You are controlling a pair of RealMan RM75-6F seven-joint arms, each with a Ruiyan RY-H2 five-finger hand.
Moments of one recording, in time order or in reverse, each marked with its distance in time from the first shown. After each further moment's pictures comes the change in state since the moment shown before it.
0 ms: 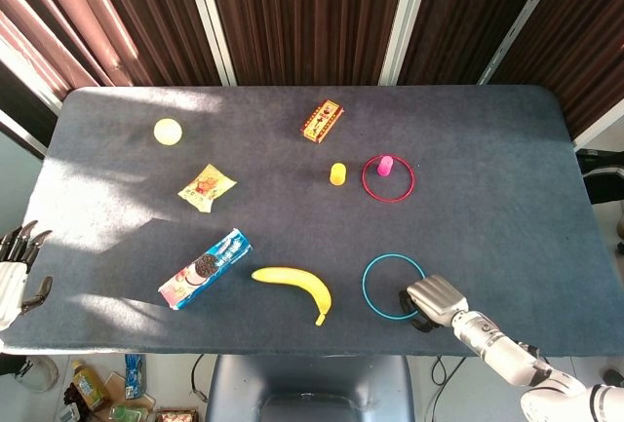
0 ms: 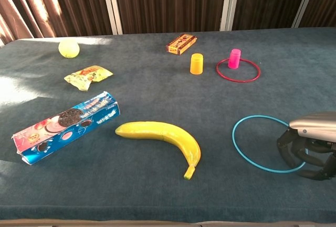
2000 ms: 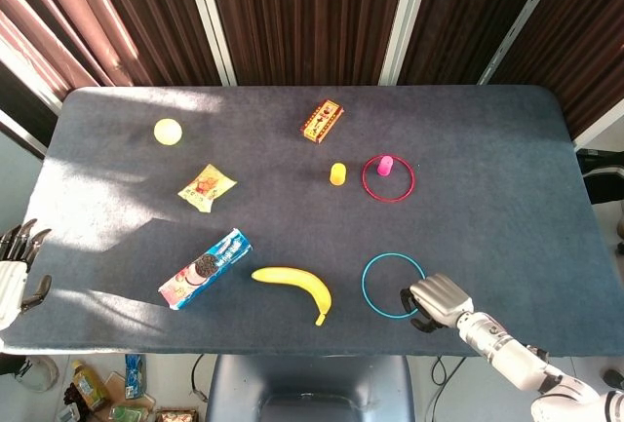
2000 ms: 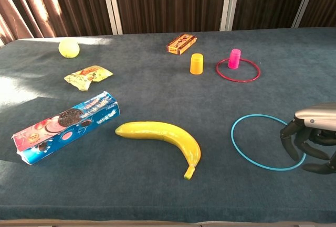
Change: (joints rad) left arm -0.001 0.005 -0.001 -0.014 0.001 0.010 0.031; right arm -0.009 0.068 0.000 -0.082 -0.030 0.039 0.038
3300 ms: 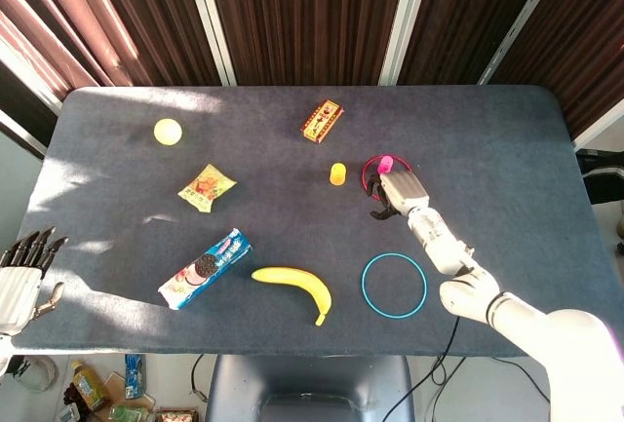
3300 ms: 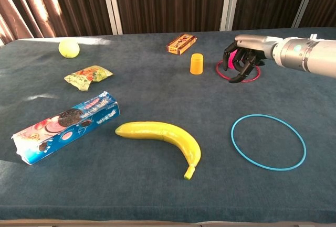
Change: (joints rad) left arm -0.003 -0.017 0.031 0.003 0.044 -0.003 -0.008; right arm 0.308 -0.439 0.348 0.775 0.165 -0.178 0.280
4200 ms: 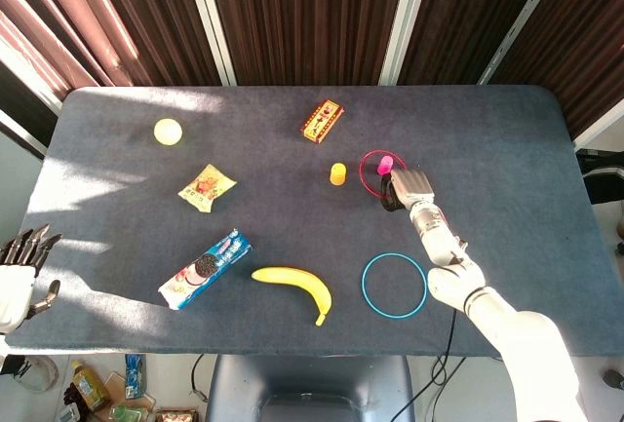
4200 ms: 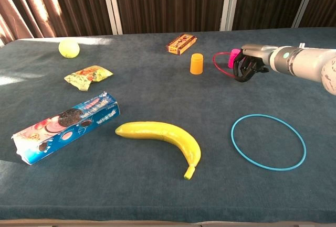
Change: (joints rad) left arm 0.002 0.010 -0.006 0.003 -0.008 0.013 -0.042; right arm 0.085 -0.208 0.044 0.411 0.087 -0.164 0.012
